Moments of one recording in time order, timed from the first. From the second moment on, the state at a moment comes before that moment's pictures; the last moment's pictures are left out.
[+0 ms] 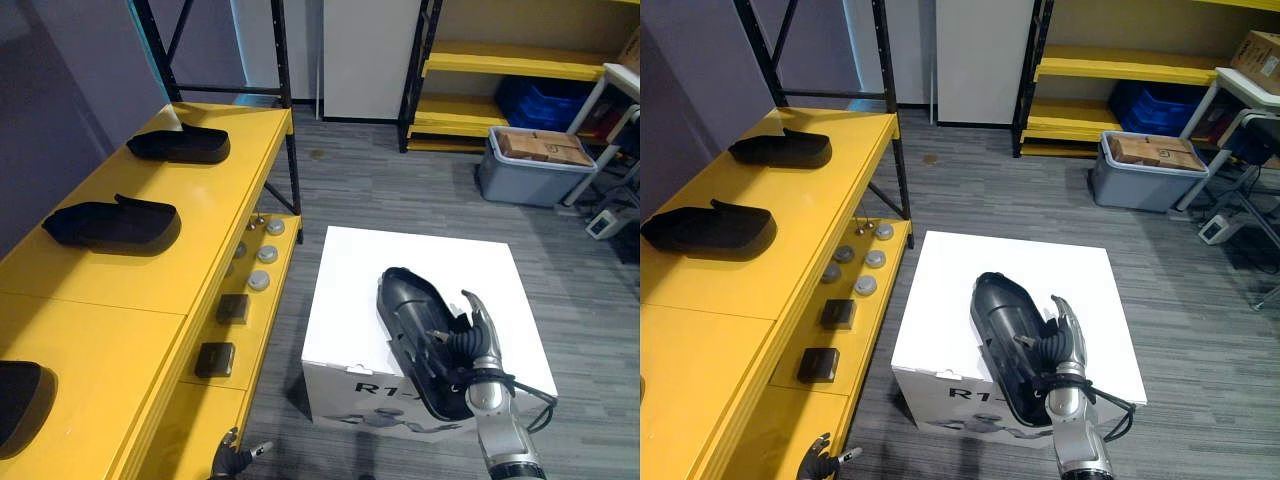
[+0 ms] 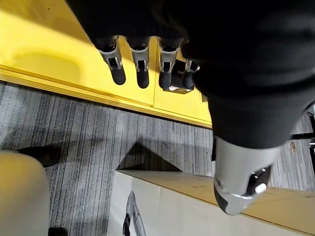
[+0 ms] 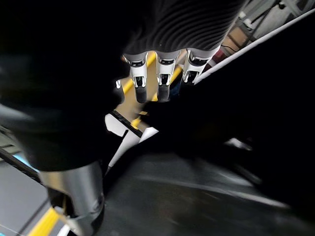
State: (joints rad) left arm 0.21 0.07 0.09 0.79 0.10 -0.08 0.15; right arm 0.01 -0.15 -0.11 0.26 -0.53 -0.02 -0.23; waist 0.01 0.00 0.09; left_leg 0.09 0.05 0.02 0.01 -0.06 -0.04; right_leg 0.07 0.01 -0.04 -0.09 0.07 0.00
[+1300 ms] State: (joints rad) left arm 0.18 0.11 0.05 0.82 0.11 -0.07 0.13; right arm -0.09 -0.15 -0.02 0.35 -0.57 0.03 -0.16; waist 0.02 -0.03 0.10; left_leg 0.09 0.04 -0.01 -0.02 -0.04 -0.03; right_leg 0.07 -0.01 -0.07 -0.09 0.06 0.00
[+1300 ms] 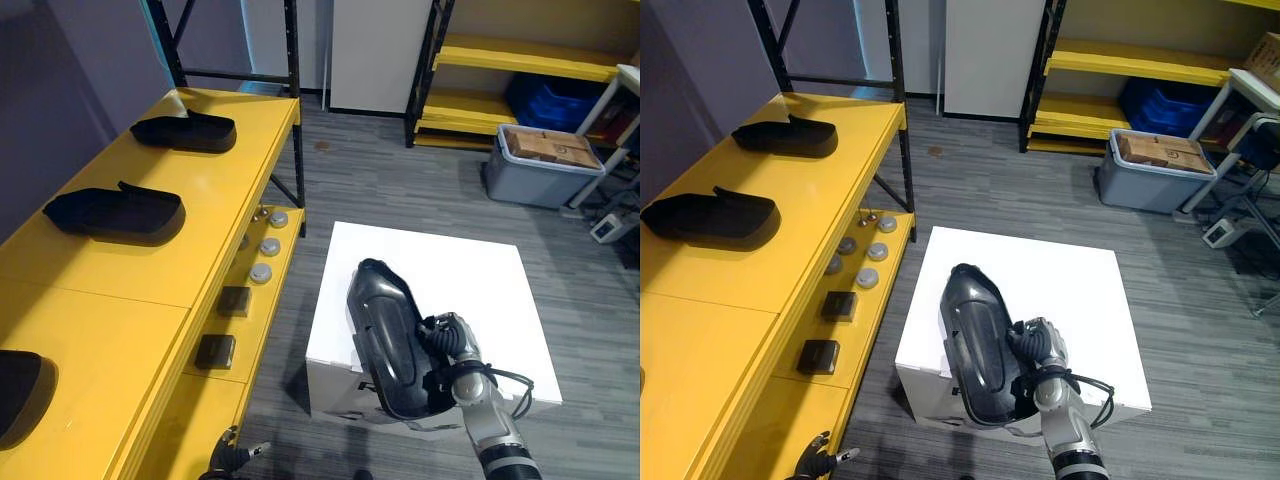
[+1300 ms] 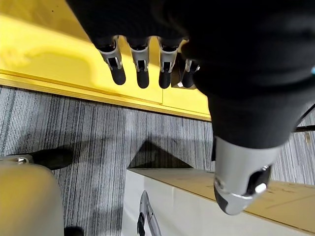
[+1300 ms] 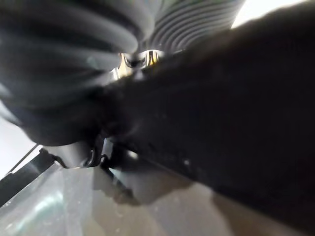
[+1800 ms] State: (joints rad) left arm 0.23 0.08 0.07 0.68 0.10 -0.07 0.19; right arm -0.10 -0.09 -0.03 0.05 -0.45 0.01 -0.33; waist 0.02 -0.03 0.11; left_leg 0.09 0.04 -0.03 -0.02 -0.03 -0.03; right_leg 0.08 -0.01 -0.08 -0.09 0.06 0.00
